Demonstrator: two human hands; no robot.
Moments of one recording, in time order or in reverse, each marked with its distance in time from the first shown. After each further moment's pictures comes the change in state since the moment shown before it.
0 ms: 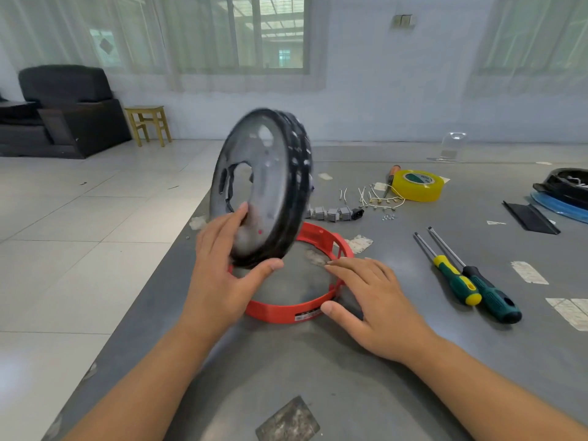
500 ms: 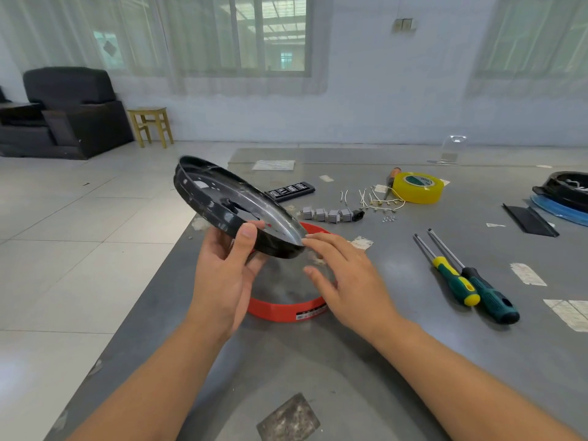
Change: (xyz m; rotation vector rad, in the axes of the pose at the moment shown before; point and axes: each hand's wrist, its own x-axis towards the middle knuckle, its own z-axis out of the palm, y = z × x) left_hand 0.007 0.032 0.009 -1.011 0.179 -0.528; right_hand 0.042 -0.028 0.010 0.152 0.241 -0.015
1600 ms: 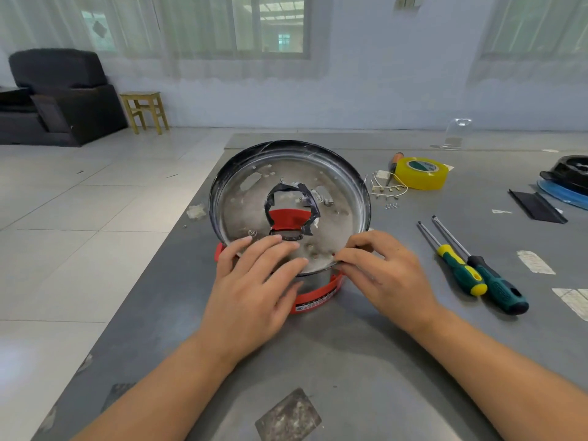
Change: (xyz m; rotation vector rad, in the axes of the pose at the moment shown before) left_hand -0.017 -0.034 -0.029 1.527 -0.402 1.025; right_hand -0.015 0.039 -0.028 -0.088 0.149 -0.253
